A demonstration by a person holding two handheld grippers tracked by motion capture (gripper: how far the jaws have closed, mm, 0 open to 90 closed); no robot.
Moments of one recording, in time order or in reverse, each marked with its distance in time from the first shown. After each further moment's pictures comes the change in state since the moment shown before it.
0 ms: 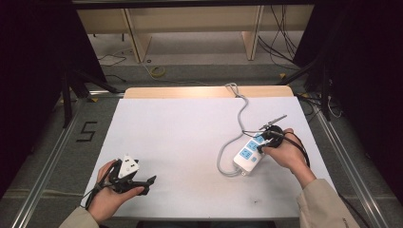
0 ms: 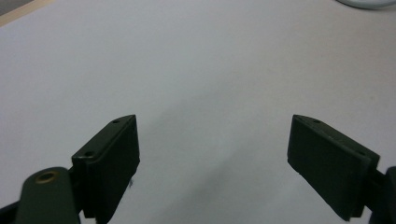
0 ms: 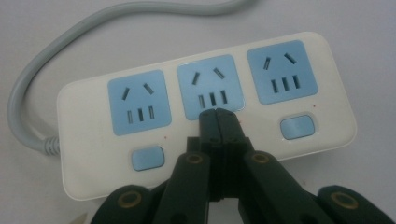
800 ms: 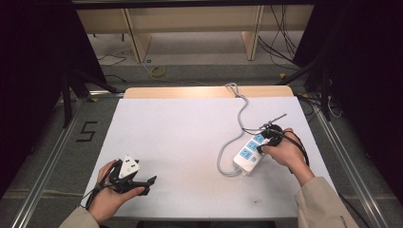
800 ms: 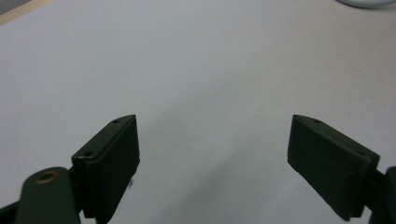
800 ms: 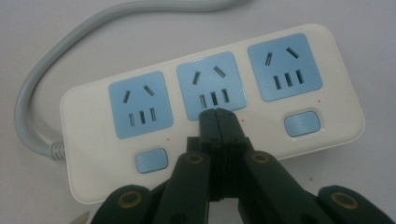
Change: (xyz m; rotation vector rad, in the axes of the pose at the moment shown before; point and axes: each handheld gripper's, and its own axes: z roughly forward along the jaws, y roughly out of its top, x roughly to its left) left arm -0.001 0.000 0.000 0.006 -0.005 0.006; right arm -0.001 0.003 0.001 0.028 0.018 0.055
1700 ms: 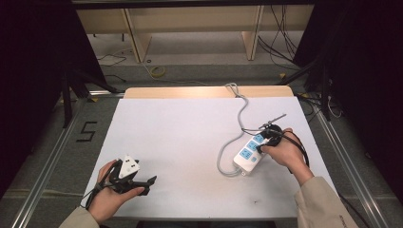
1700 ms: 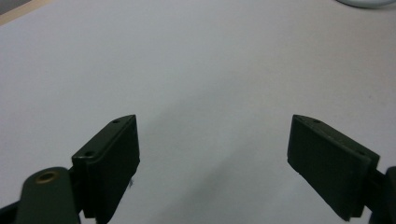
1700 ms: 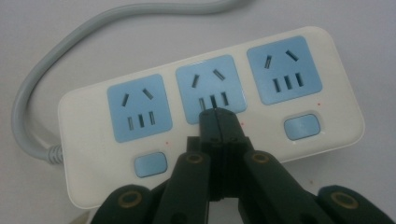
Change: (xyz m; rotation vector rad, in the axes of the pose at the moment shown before) left arm 0.000 0.000 0.000 -0.002 -0.002 0.000; right arm 0.001 0.000 0.001 -0.011 -0.006 -0.007
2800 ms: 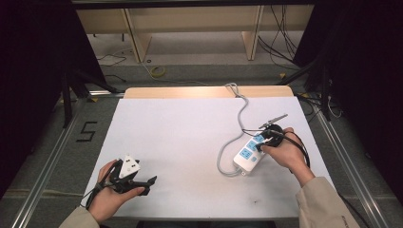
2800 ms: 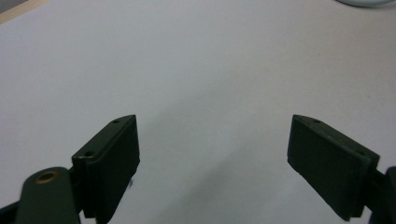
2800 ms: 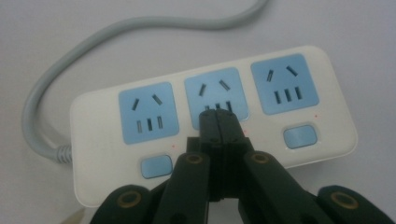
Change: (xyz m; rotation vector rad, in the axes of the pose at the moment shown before) left arm 0.000 0.000 0.001 0.004 -0.005 0.002; right arm 0.003 -0.001 -0.007 -0.059 0.000 -0.050
